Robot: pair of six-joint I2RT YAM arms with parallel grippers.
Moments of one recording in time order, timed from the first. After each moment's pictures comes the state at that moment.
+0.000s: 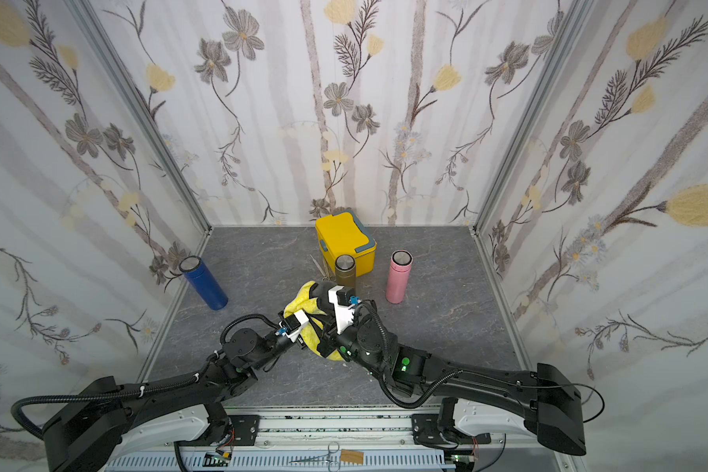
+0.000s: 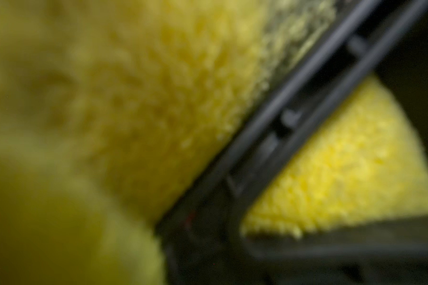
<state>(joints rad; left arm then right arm) -0.89 1.09 0.30 0.97 0.05 0.31 1.20 1.10 0.70 0.38 0.26 0.46</state>
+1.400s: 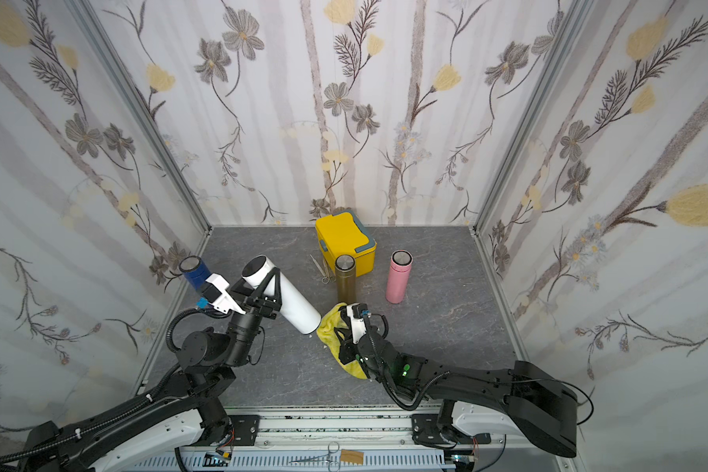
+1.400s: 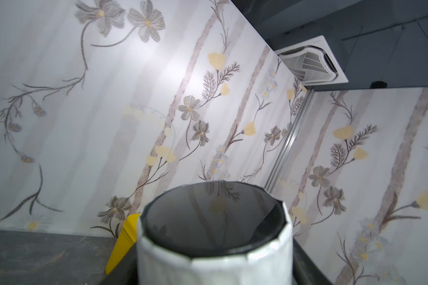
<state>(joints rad) -0.88 0.74 0.47 0.77 -0.52 -0.35 1.16 1.22 0.45 0.42 0.32 0.56</state>
